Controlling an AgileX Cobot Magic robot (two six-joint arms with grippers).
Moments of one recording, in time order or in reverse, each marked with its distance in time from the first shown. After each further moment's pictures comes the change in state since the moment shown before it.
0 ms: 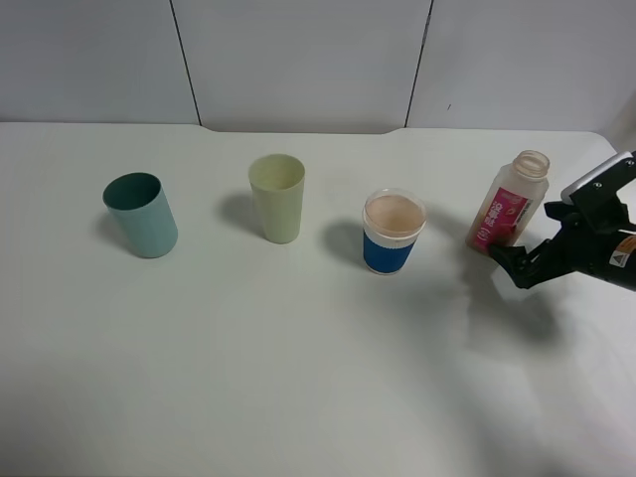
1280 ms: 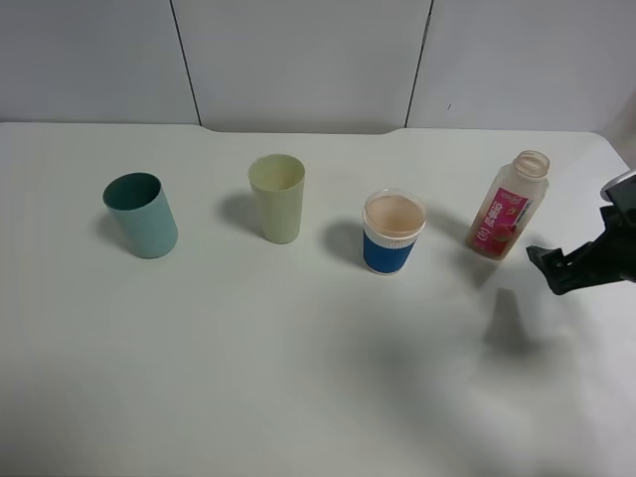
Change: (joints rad) left arm 0.000 0.000 0.000 0.000 0.000 0.000; right arm 0.000 -0.318 0.143 0.231 0.224 -0.054
